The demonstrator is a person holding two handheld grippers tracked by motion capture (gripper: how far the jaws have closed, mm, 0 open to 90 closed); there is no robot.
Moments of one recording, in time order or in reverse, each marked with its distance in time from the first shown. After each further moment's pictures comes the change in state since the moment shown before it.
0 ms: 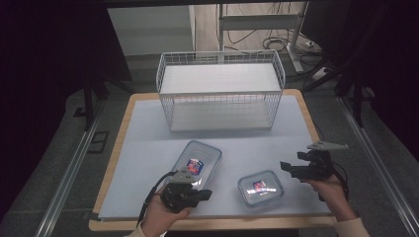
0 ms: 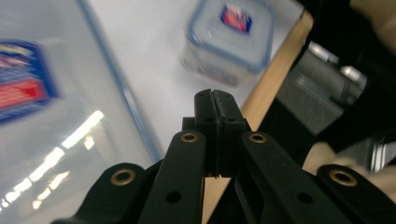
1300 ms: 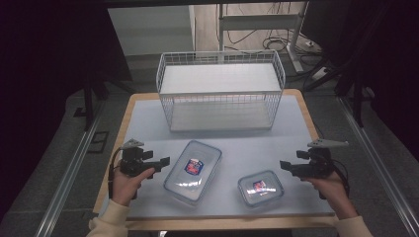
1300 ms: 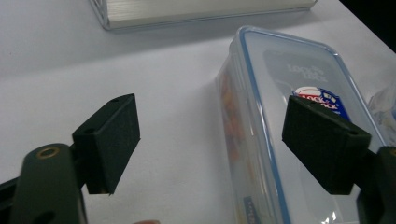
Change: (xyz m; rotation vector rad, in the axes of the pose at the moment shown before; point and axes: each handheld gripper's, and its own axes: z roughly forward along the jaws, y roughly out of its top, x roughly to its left) left arm 0.137 -0.024 -0.059 -0.187 0.321 -0.319; right arm -0.003 0.006 -0.001 0.014 0.045 0.002
